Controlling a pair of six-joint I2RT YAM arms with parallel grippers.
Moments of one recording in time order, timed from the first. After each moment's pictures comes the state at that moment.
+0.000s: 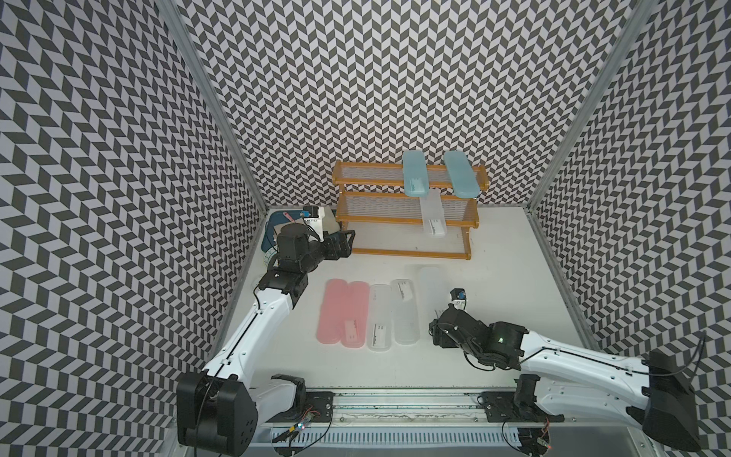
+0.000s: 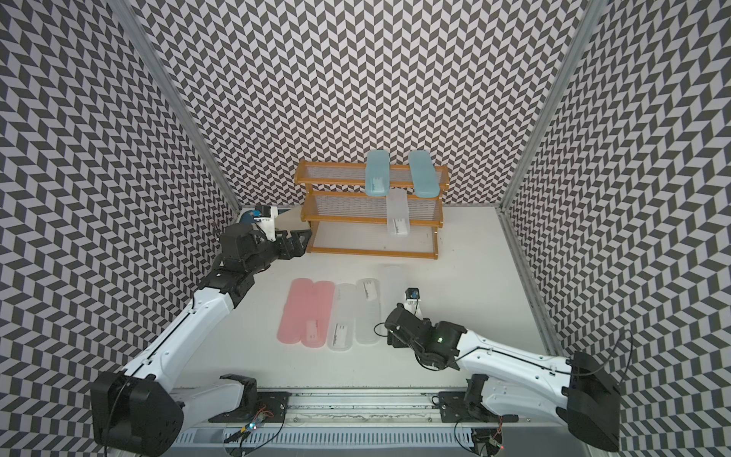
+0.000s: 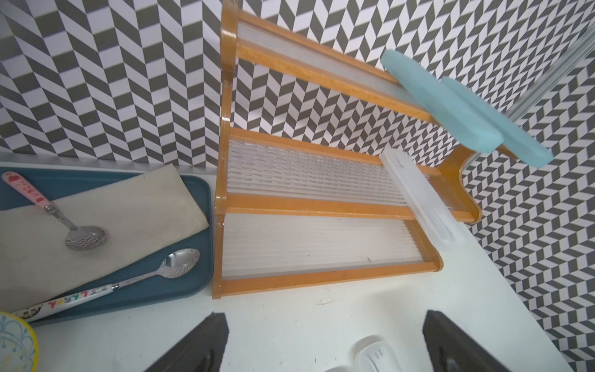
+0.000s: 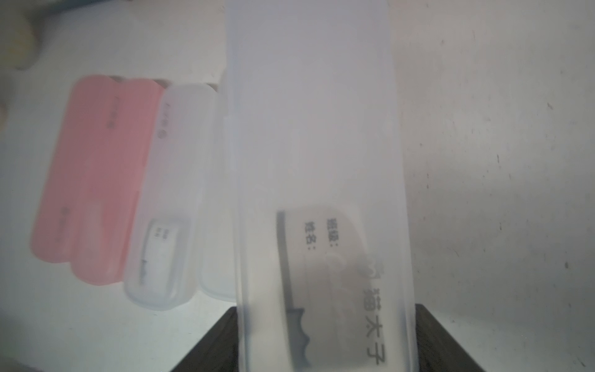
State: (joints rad) left arm -0.16 1.18 0.95 -0.07 0.29 -0.30; right arm 1.05 1.07 0.68 -0.57 0.39 0.91
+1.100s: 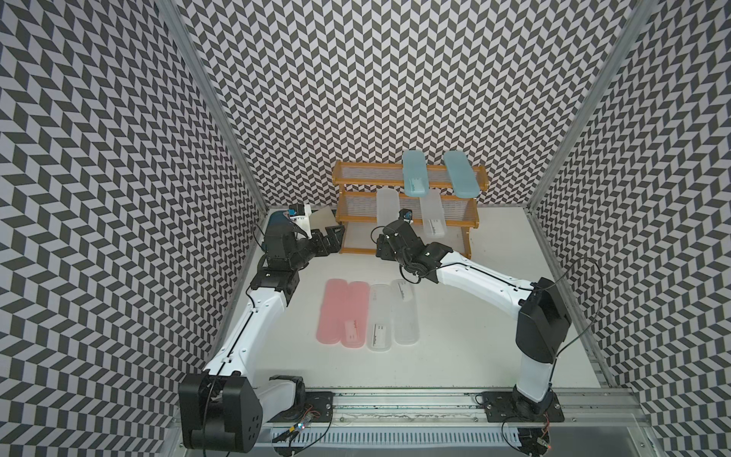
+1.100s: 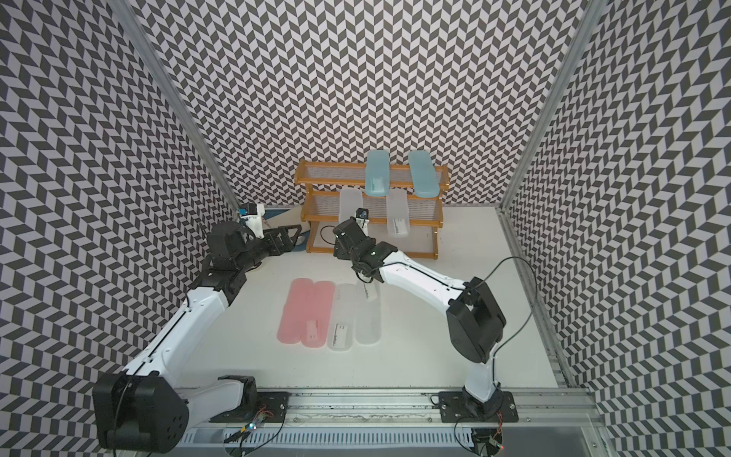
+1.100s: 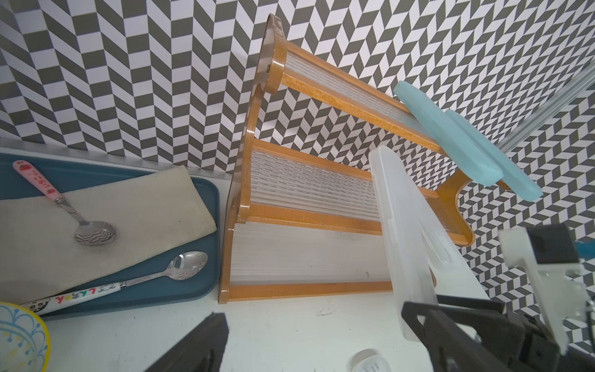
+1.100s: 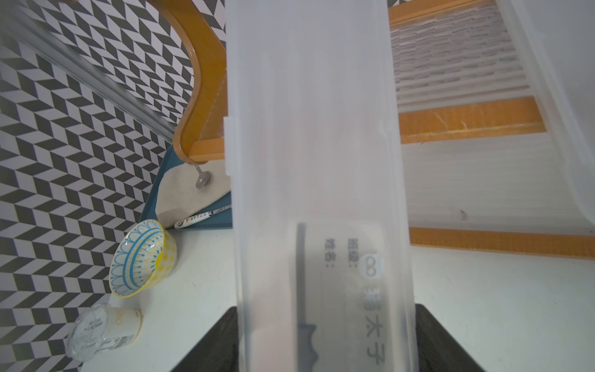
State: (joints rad) left arm -0.07 1.19 0.94 -0.04 0.39 -0.36; right arm 0.81 1.90 1.63 -0.39 0.37 0.71
